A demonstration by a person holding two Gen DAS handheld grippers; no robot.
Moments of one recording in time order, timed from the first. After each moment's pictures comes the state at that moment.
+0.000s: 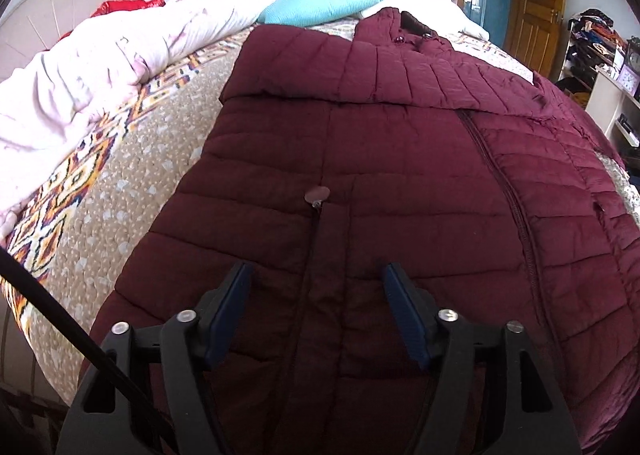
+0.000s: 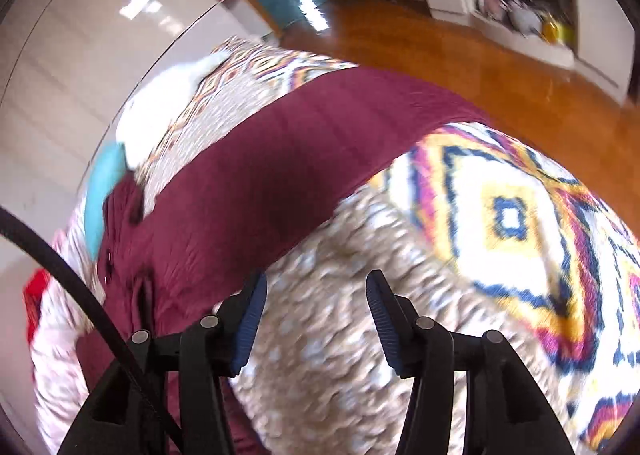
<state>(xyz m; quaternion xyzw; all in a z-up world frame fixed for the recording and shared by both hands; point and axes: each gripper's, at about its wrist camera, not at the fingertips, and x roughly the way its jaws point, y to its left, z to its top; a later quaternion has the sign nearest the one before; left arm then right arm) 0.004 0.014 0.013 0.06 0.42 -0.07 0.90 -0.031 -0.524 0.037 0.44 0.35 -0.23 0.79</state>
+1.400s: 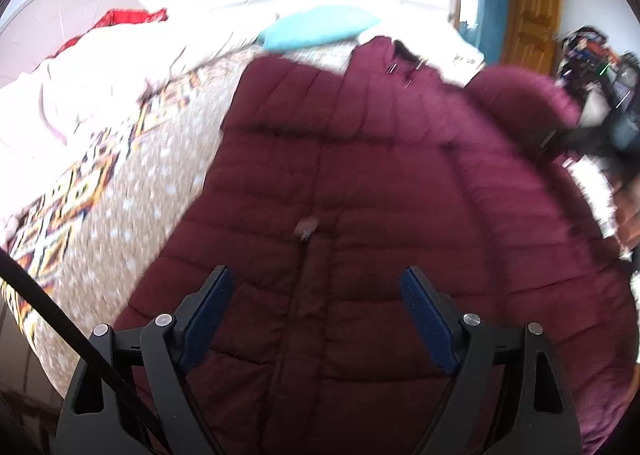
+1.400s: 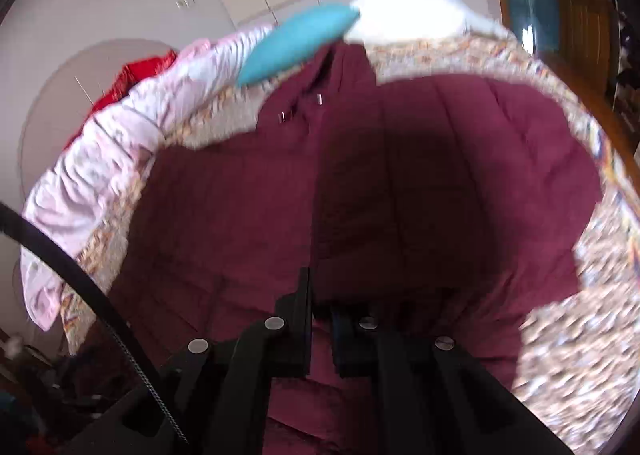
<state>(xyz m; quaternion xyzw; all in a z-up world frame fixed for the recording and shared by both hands) -0.009 0.015 0.056 0.03 0.38 -0.09 0.92 0.130 -0.279 0.076 0.14 0.45 0.08 0.88</state>
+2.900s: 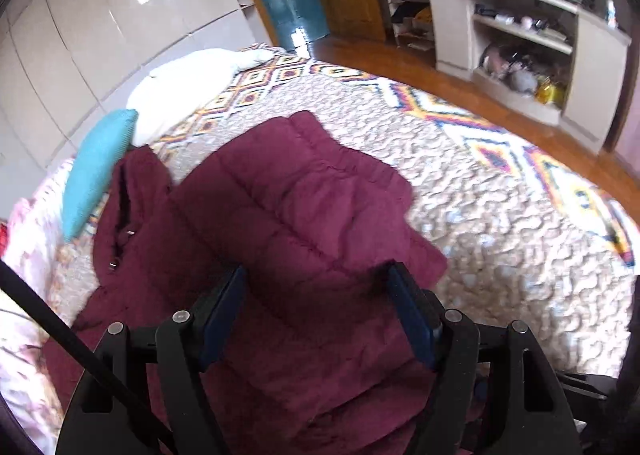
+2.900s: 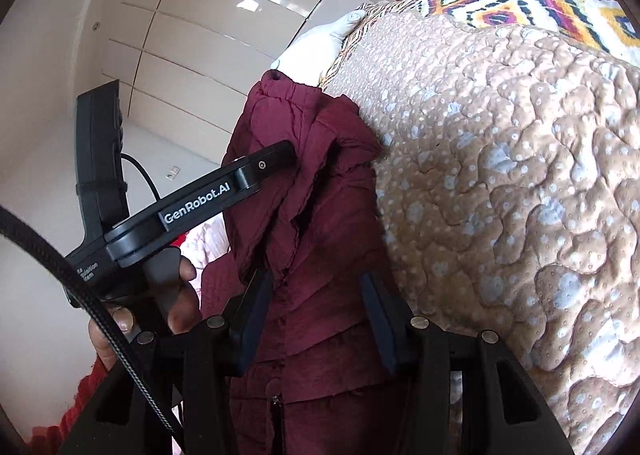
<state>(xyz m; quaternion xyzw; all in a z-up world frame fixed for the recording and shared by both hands) 0.111 -0.352 0.077 0.27 0.34 -0.32 0.84 -0.018 -0.412 0.002 0.49 0.25 0.06 0.83</state>
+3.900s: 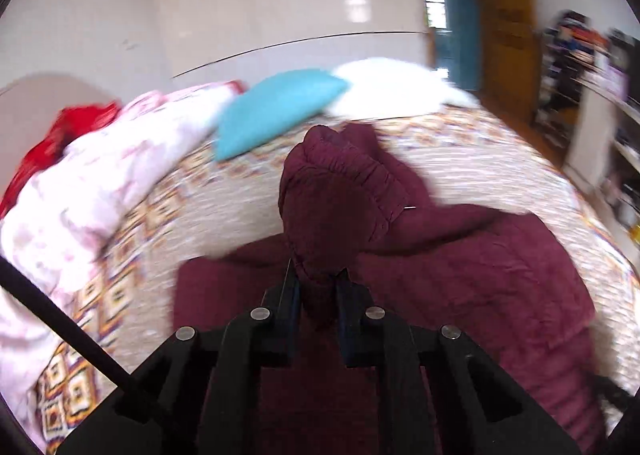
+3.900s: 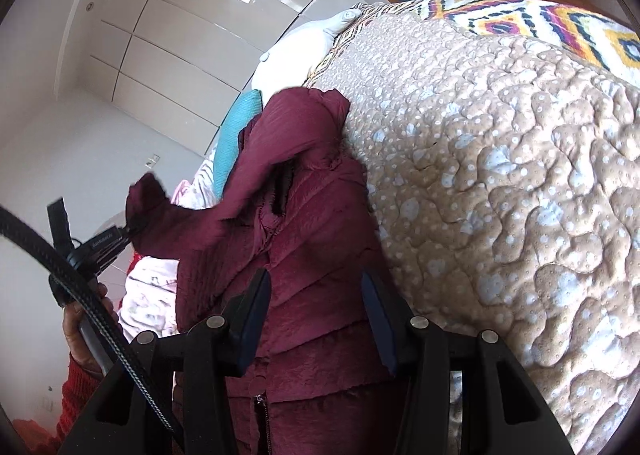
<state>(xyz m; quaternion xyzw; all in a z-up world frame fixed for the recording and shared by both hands) 0.215 -0.091 0.155 0.11 0.33 -0.09 0.93 -0.007 -0.396 0.010 0.44 0.29 0.02 0.85</state>
